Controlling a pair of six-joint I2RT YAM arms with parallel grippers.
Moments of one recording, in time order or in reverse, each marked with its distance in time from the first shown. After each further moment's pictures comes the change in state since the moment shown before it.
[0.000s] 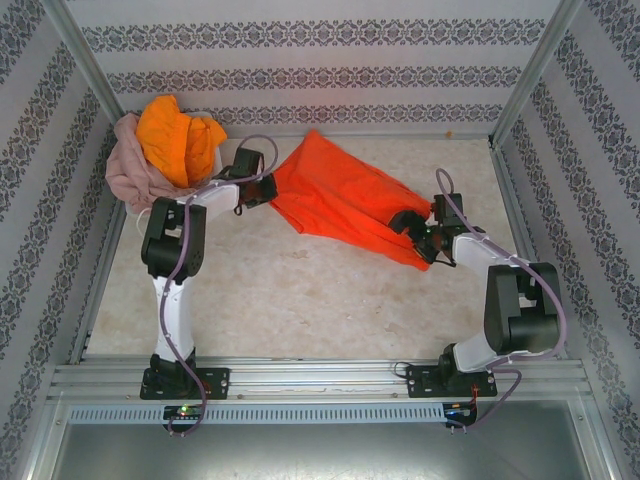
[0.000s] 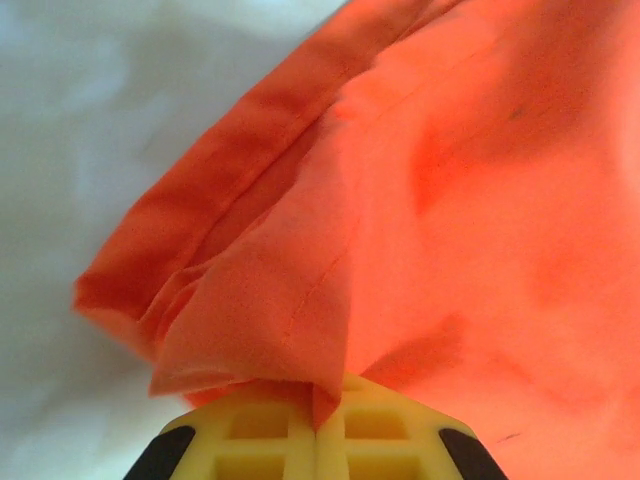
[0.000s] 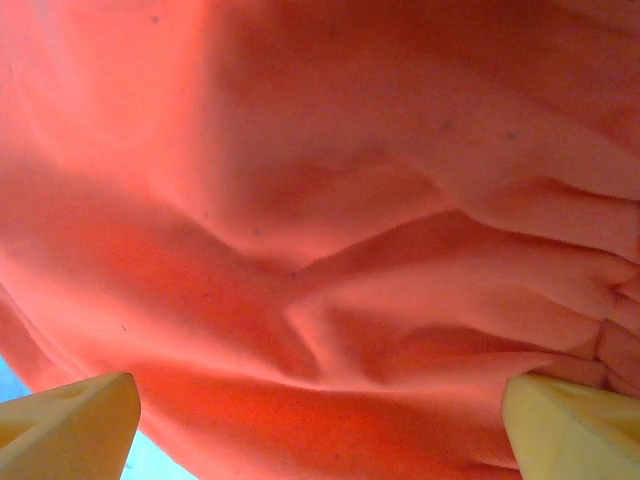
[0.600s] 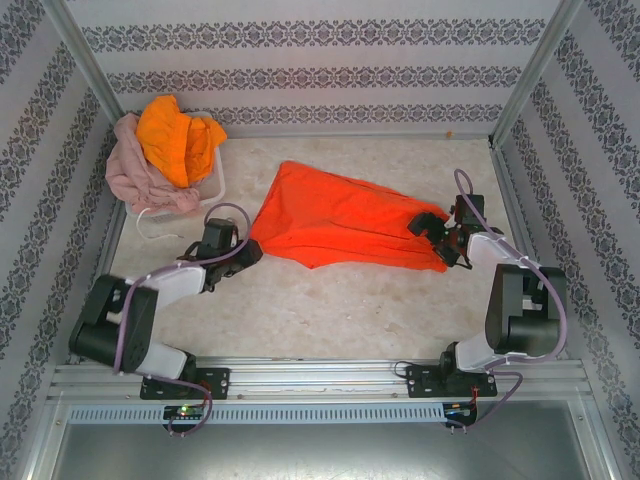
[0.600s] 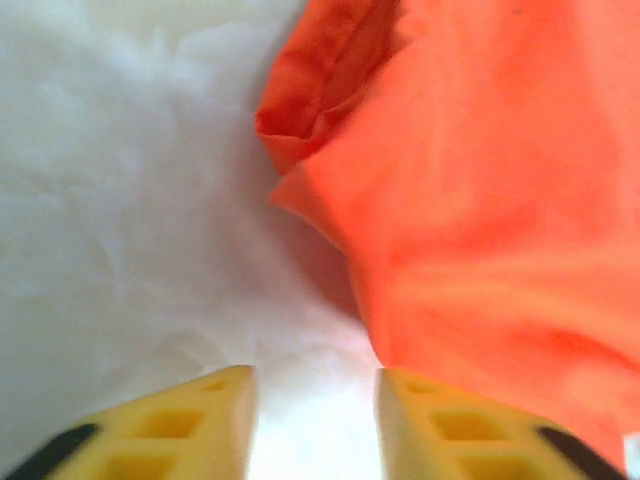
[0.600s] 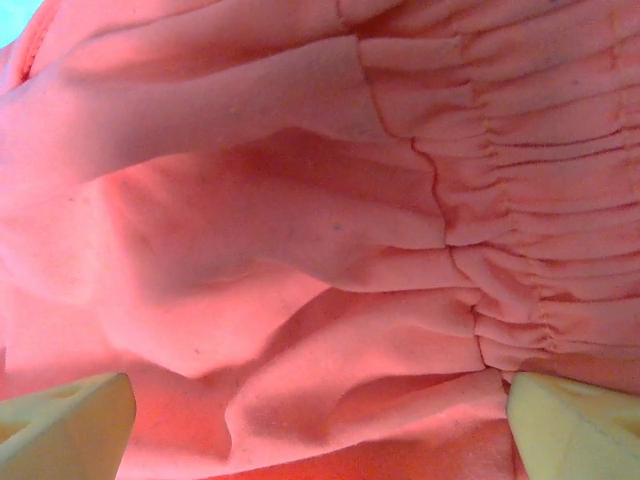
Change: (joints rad) left arm -0.053 -0.732 -0.914 0.273 -0.016 -0.175; right arm -0.129 -0.015 0.015 -0.096 0.019 -0.136
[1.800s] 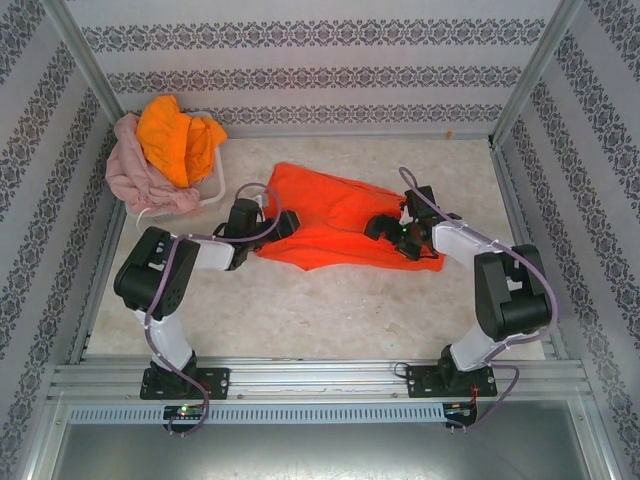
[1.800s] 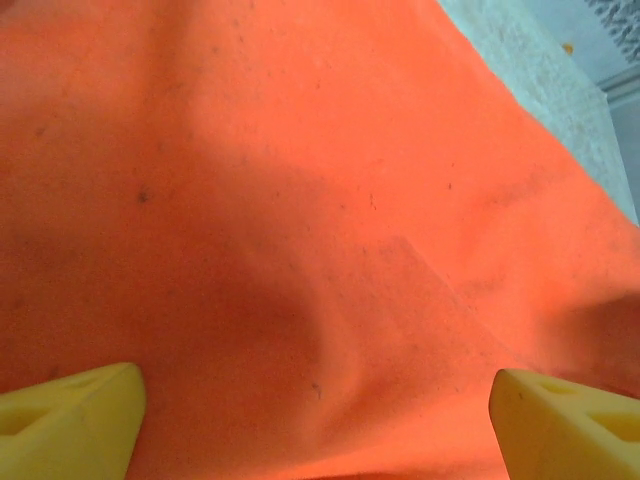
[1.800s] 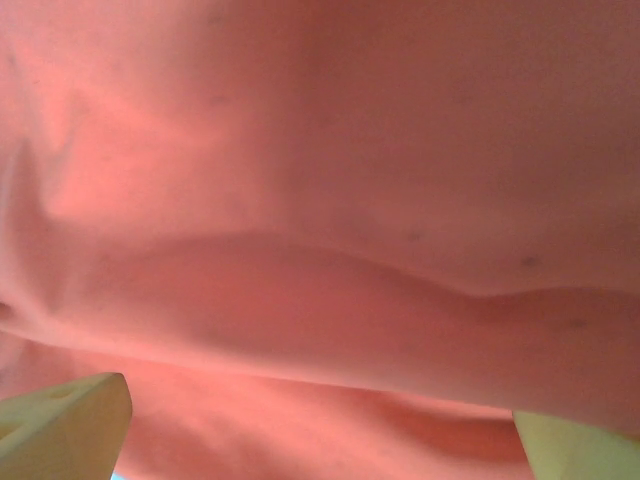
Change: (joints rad) left arm -0.061 0.420 0.206 0.430 0.093 -0.003; right arm 0.306 0.127 0.115 -0.040 -0.003 -0.002
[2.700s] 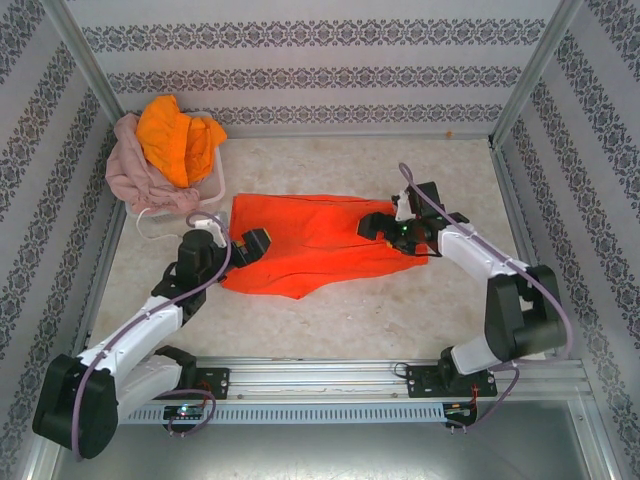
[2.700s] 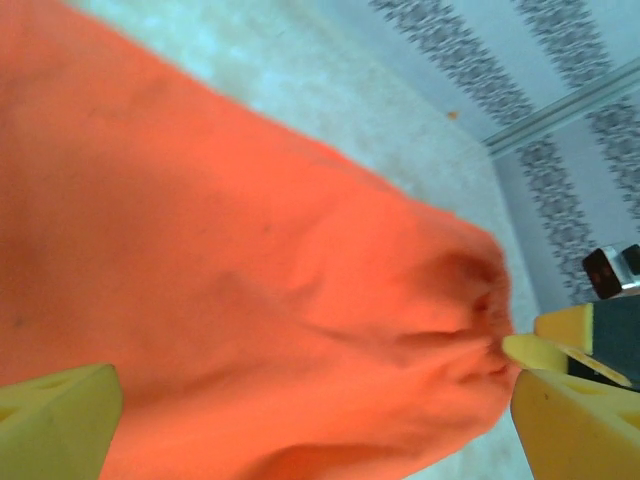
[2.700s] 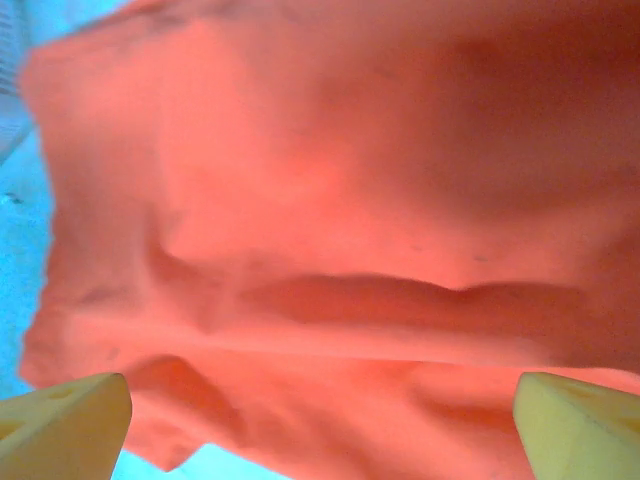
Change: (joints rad) left arm 0.018 -0.827 -0.315 -0.326 -0.004 -0.025; right arm 0.046 -0.155 0.032 -0.061 -0.148 -0.097
